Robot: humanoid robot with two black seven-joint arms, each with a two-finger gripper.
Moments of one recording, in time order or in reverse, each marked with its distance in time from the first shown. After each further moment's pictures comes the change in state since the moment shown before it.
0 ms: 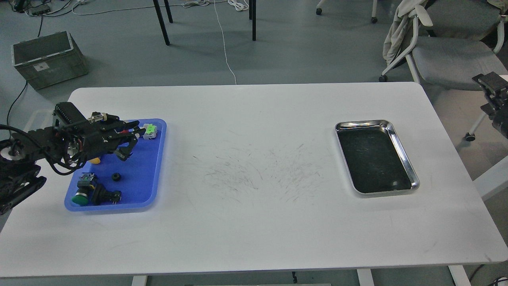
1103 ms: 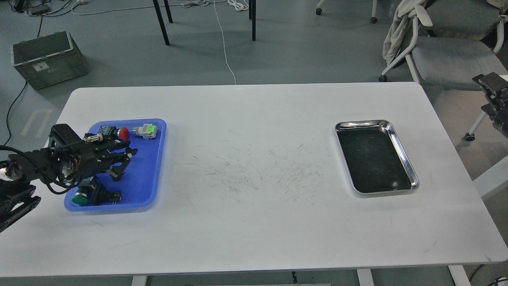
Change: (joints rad) left arm 0.068 -0.007 0.001 0.041 -0.004 0.008 0.000; right arm 0.002 -0.011 -0.002 0.010 -0.009 0.002 0.002
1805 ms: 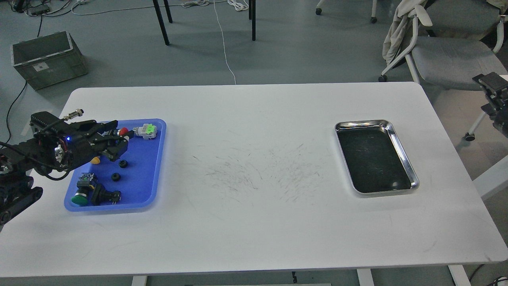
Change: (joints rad) left arm -0.025 0.025 -0.006 -0.007 -0.408 -0.018 0.000; right arm 0.003 -0.007 0.002 0.004 -0.001 0.005 0.002
